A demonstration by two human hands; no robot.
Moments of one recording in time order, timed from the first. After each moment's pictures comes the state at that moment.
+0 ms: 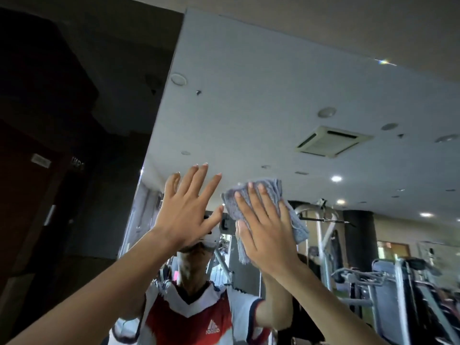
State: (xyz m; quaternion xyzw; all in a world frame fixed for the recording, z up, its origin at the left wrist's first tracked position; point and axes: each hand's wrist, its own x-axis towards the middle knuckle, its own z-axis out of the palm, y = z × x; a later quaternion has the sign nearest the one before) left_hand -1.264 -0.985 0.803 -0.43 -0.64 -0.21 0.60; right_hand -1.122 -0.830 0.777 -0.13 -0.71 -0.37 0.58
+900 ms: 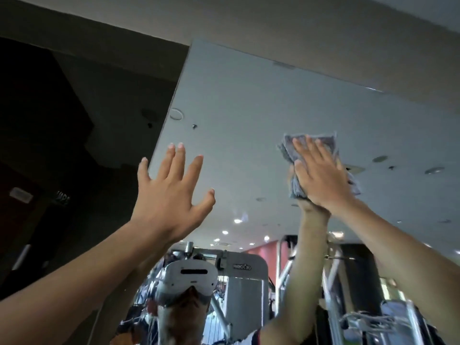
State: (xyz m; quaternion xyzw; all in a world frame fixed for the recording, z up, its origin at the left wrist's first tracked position) left_hand -1.296 -1.010 0.882 -0.36 -0.63 -0.30 0.62; right_hand -1.092 -0.789 0.972 -0.22 -0.68 -0.27 0.64
